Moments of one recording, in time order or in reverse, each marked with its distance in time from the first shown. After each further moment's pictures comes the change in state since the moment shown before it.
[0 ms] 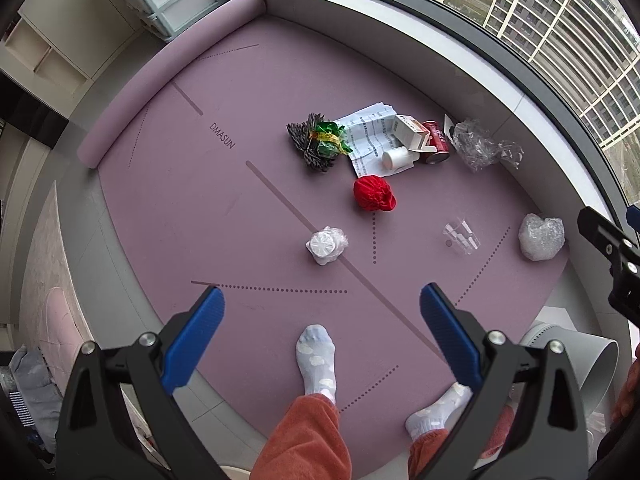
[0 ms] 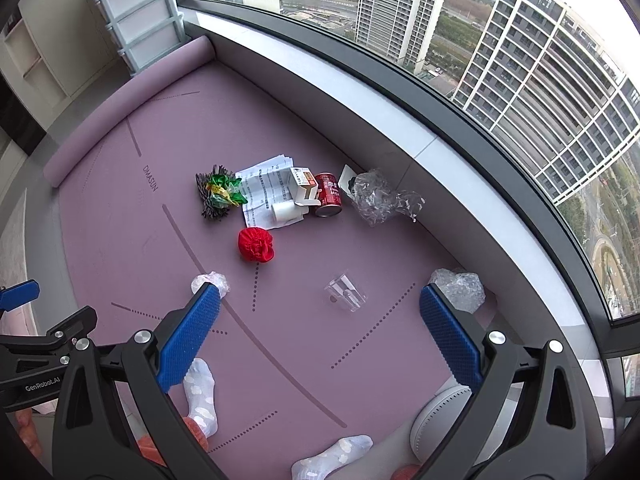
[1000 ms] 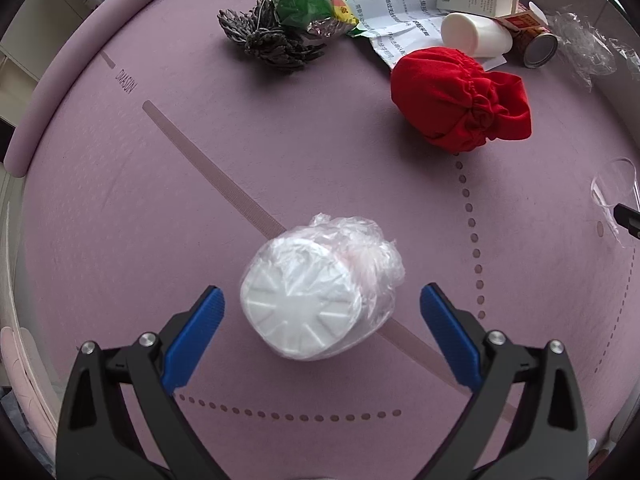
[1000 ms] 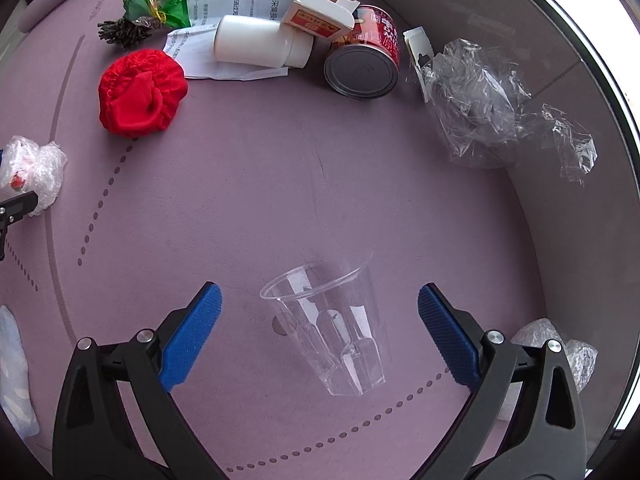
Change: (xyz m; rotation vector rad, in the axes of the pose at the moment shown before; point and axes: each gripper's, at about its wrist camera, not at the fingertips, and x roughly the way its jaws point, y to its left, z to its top) left arm 0.373 -0.017 -0.018 0.085 -0.032 0.003; right arm 0.380 -0.017 -0.083 -0.365 0.129 -0.067
